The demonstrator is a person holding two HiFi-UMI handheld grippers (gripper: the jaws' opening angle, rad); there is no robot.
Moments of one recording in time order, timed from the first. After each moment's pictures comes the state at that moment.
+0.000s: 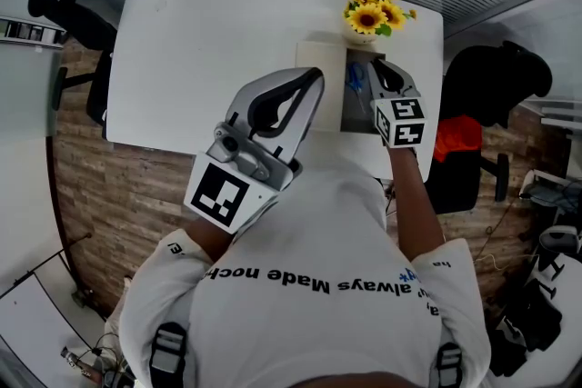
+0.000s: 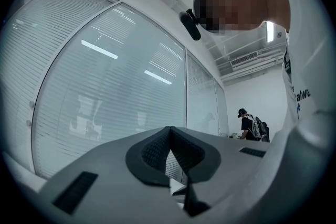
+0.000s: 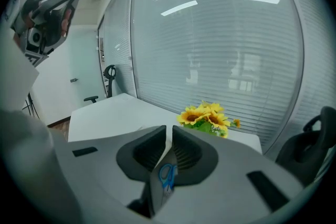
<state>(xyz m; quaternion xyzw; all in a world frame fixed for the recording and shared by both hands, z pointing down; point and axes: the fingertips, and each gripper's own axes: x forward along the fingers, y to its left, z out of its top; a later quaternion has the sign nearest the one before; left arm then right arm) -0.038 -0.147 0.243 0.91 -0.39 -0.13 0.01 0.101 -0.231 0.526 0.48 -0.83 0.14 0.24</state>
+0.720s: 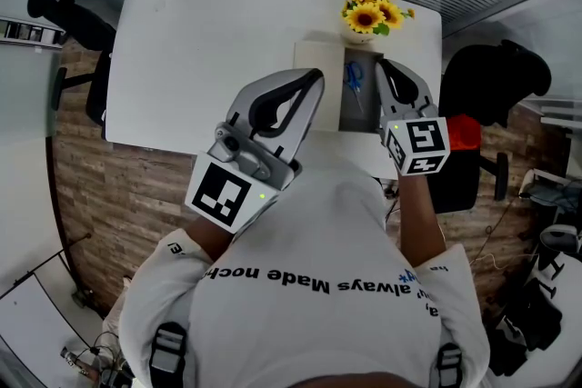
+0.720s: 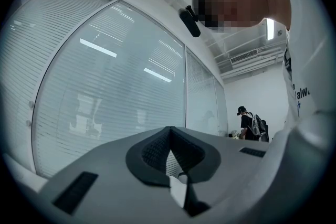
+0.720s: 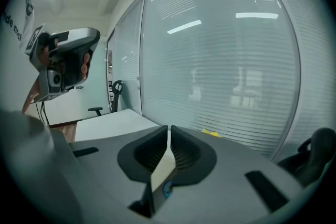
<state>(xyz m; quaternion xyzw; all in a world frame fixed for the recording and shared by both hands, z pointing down) -0.032 -0.146 0.246 0.91 -0.39 -0.12 0.01 0.094 -0.206 0.428 0.48 -0.86 0.08 0.18</state>
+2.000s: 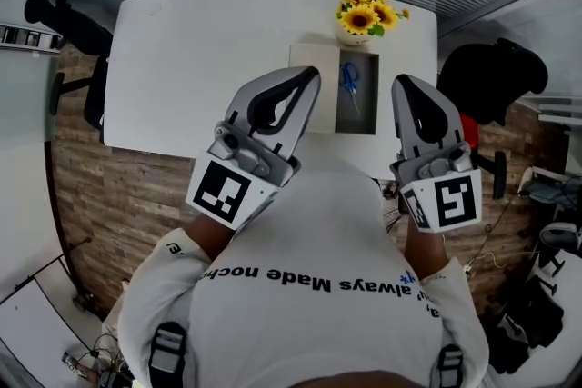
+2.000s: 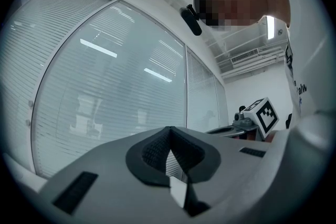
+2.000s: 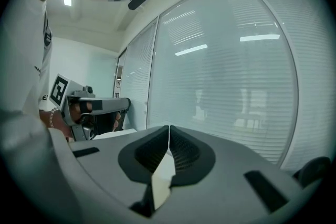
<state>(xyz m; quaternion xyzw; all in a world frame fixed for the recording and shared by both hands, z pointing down) -0.028 -0.152 0.251 0.91 -0.39 -0.12 0.01 0.088 -0.153 0.304 0.46 -0.88 0.00 0.11</state>
